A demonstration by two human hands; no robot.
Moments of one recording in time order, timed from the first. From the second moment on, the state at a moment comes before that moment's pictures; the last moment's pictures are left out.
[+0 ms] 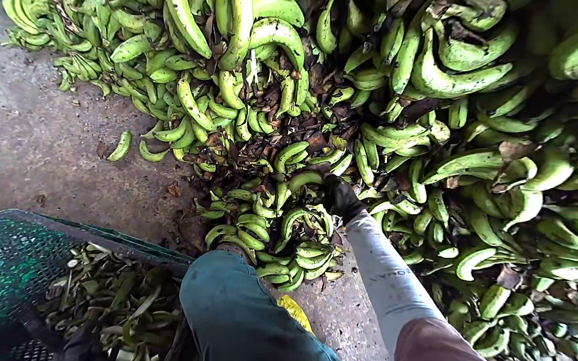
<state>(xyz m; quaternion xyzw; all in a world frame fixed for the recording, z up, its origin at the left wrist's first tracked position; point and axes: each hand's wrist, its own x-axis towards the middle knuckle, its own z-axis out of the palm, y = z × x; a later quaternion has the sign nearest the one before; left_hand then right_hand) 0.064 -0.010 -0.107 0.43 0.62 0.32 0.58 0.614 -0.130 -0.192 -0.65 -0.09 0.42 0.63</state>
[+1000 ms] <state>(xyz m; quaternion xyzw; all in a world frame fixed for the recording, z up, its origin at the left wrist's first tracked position) 0.046 -0.042 -0.066 0.33 0.28 0.56 0.70 0.220 0.036 -0.031 -0.37 -0.51 0.65 0.42</state>
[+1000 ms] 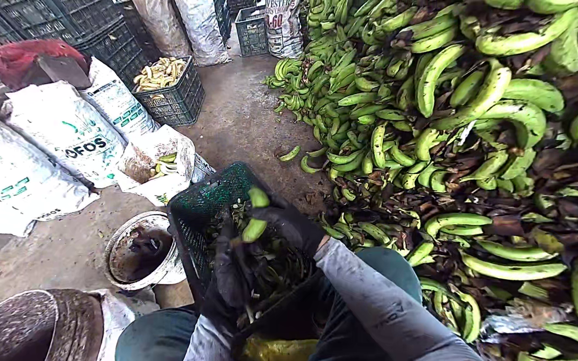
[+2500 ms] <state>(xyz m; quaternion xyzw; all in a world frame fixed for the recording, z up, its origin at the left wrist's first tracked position) 0.078 -0.056 -0.052 0.64 0.58 0.38 0.35 0.212 0.026 -0.053 -0.51 -0.38 0.59 0.50</state>
